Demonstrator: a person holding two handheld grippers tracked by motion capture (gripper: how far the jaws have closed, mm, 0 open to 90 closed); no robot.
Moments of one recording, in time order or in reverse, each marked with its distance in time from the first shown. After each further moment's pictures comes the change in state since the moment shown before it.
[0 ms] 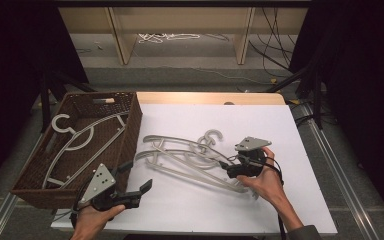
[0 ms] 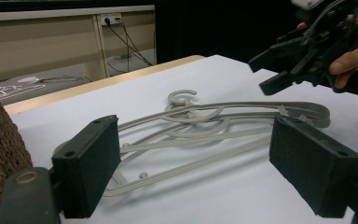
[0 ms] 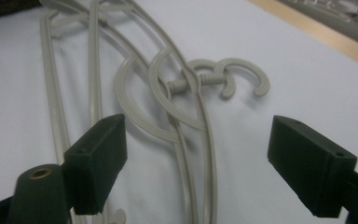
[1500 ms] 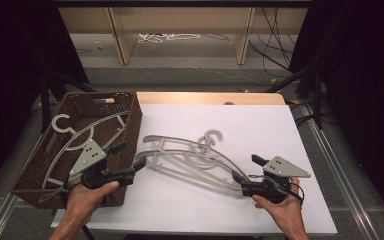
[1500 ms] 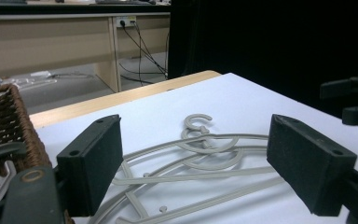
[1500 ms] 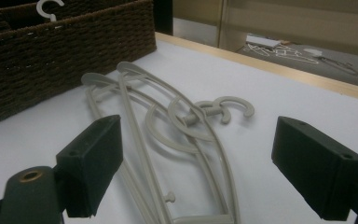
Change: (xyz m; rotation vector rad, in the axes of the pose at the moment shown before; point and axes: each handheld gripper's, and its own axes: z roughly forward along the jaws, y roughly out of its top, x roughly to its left) left arm 0.017 0.052 0.004 0.002 0.040 -0.039; right arm 0.029 -0.036 -0.072 -0.318 -0.047 0.141
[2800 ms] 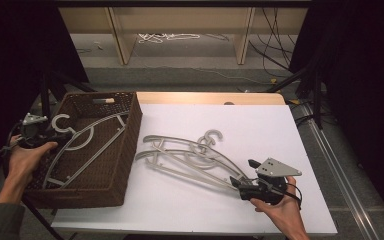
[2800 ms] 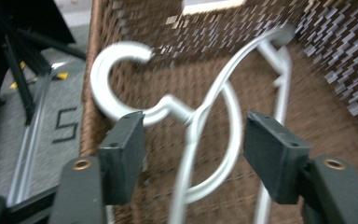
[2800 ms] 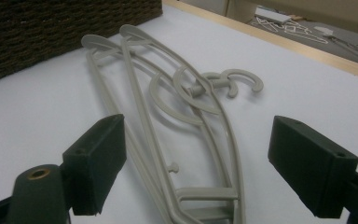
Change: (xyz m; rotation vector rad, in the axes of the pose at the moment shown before) left arm 0.220 -0.012 -0.043 0.394 0.518 -0.145; right arm 0.005 -0.002 0.004 0.123 0.010 -0.061
